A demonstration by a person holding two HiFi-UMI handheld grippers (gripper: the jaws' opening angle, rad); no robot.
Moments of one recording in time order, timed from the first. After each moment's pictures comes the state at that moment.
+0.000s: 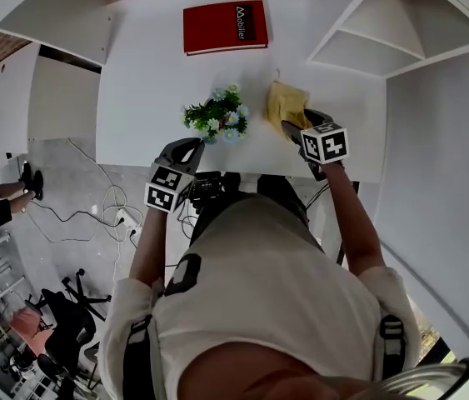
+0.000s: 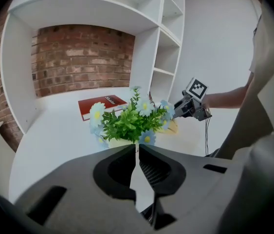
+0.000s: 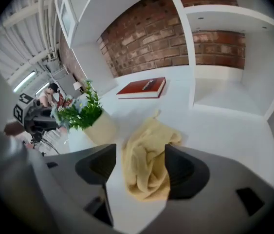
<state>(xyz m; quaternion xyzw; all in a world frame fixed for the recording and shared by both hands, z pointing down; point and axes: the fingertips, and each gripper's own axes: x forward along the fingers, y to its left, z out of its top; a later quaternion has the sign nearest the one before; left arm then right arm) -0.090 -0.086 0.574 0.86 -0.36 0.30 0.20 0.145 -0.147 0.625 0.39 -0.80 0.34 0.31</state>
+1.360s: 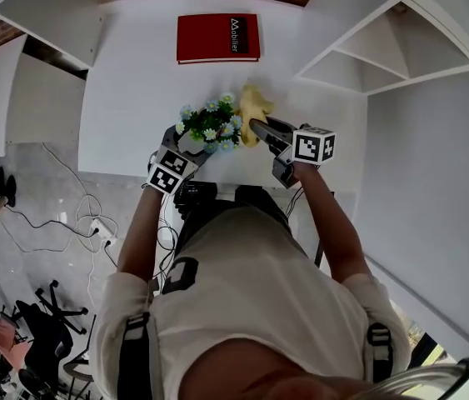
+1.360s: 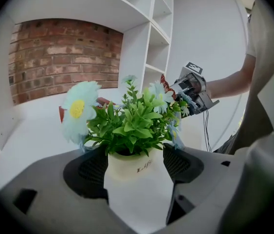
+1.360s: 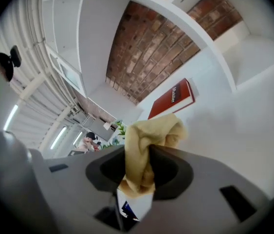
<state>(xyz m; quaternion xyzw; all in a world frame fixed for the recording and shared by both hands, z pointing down) -0.056 -0.127 0.606 0.90 -0.29 0.29 0.16 0.057 -0.164 0.559 0.29 -0.83 0.48 0.05</state>
